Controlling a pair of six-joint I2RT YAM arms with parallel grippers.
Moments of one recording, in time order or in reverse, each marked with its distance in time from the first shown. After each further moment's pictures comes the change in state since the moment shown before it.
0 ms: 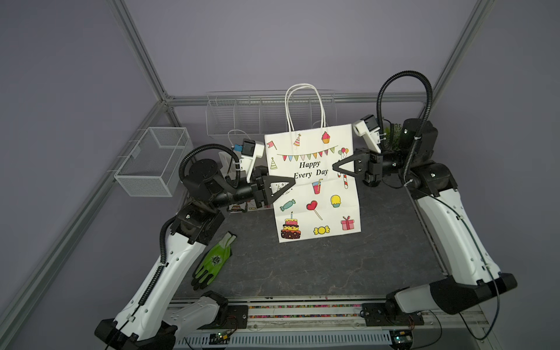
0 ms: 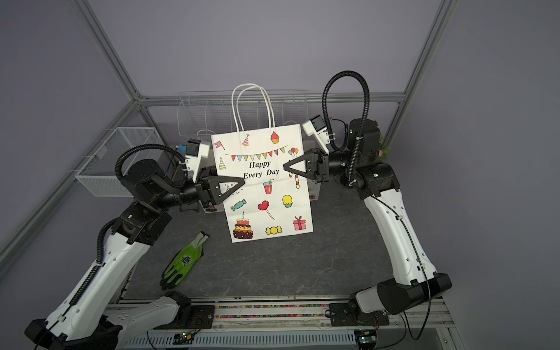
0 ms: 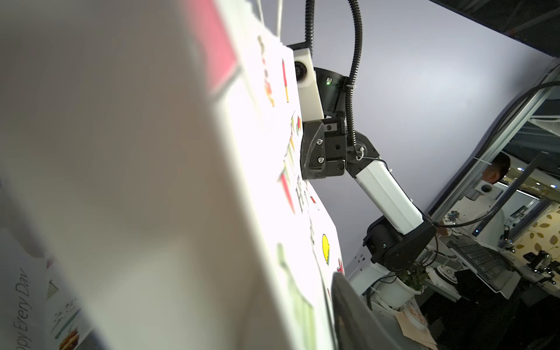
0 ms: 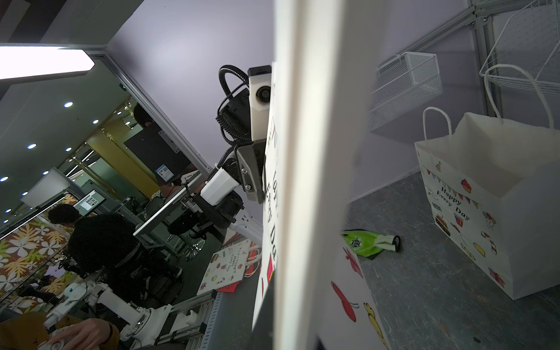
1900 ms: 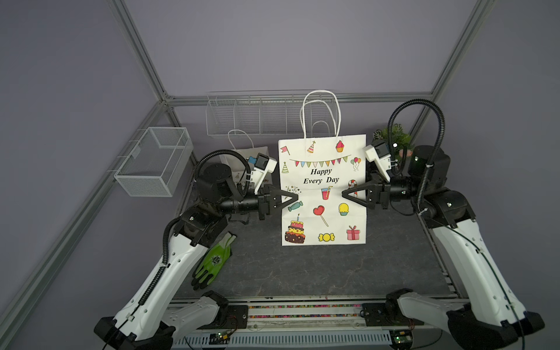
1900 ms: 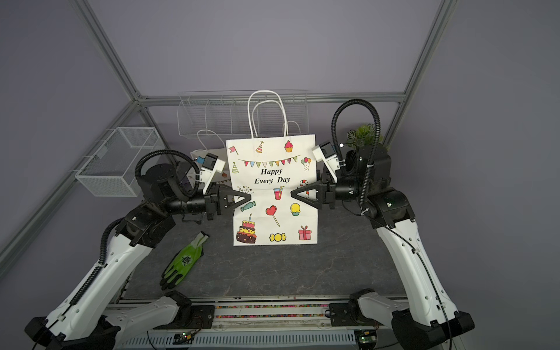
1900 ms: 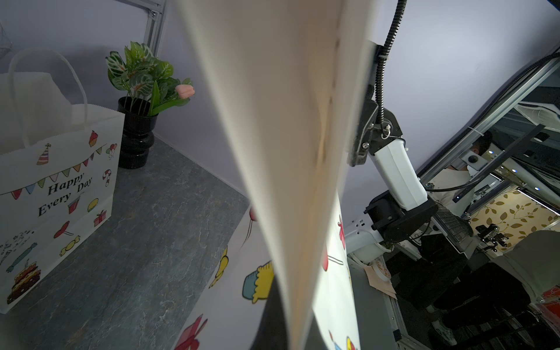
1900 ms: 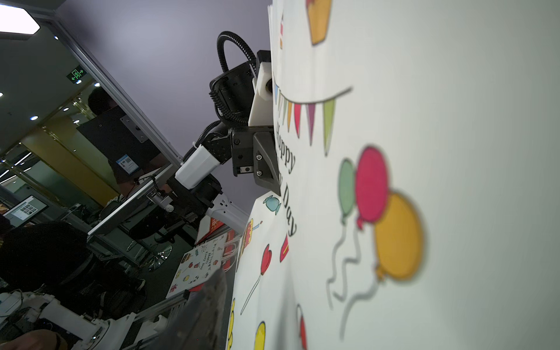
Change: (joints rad) left arm -0.043 -0.009 0.006 -0.227 0.063 0.061; right arm 0.007 -0.265 -0.299 -0.072 0.141 -0.151
